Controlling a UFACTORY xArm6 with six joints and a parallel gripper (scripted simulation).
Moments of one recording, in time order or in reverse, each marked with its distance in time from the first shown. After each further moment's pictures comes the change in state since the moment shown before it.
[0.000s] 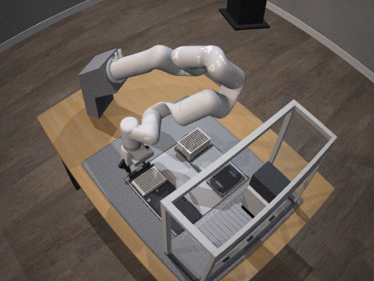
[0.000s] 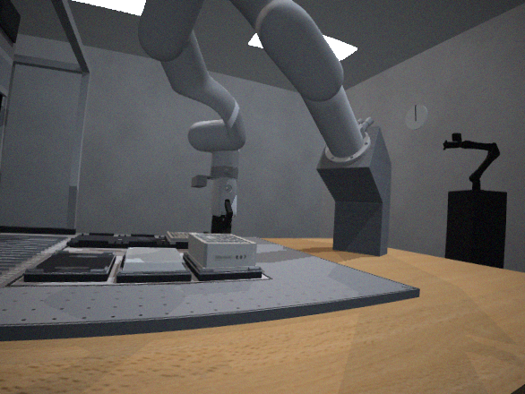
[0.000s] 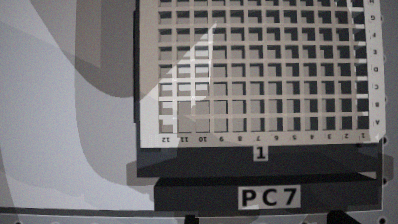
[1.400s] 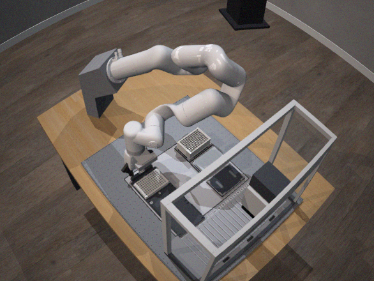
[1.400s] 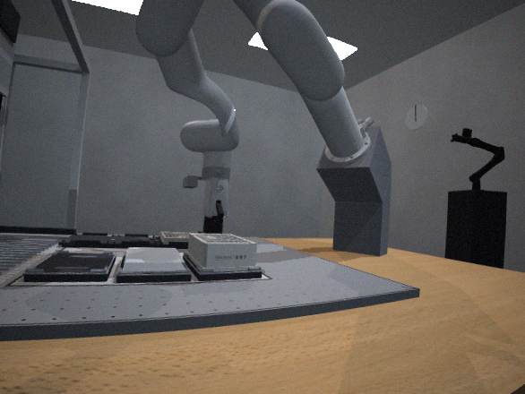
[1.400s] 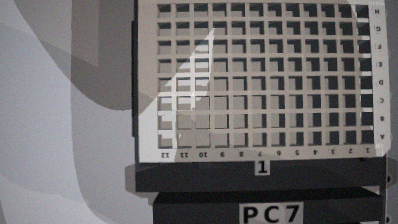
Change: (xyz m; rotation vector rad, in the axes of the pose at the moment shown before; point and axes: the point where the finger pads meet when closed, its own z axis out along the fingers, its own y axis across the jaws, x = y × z) arm 0.023 0.000 0.004 0.000 0.000 0.000
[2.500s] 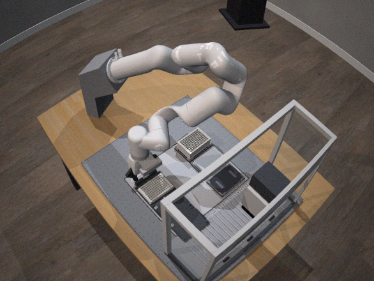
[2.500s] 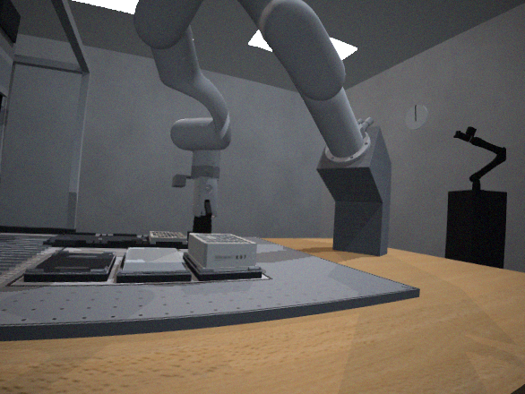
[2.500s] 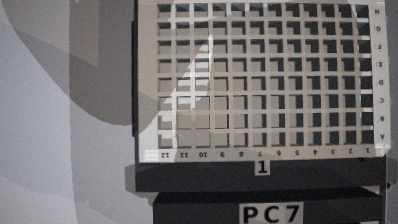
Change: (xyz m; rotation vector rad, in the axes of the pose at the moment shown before) arm 0.029 0.000 0.000 0.000 0.000 0.000
